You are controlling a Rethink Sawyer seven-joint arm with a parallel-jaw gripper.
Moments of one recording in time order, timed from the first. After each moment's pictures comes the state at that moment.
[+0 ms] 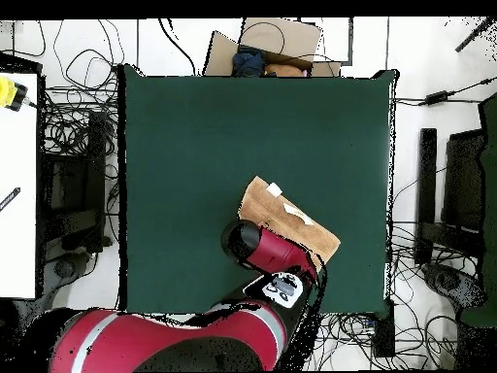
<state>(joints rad) 0.06 -0.30 -0.43 1.81 0.37 0.35 1.64</state>
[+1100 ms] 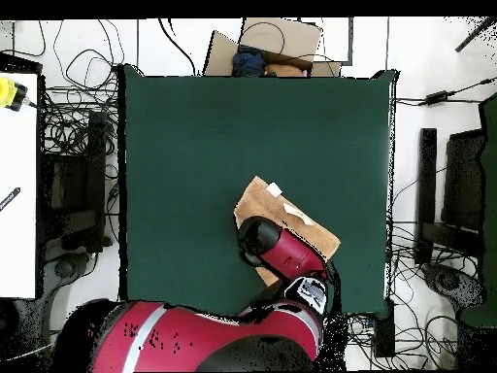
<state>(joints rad) -0.05 -0.33 -0.34 1.85 0.46 0.38 1.64</state>
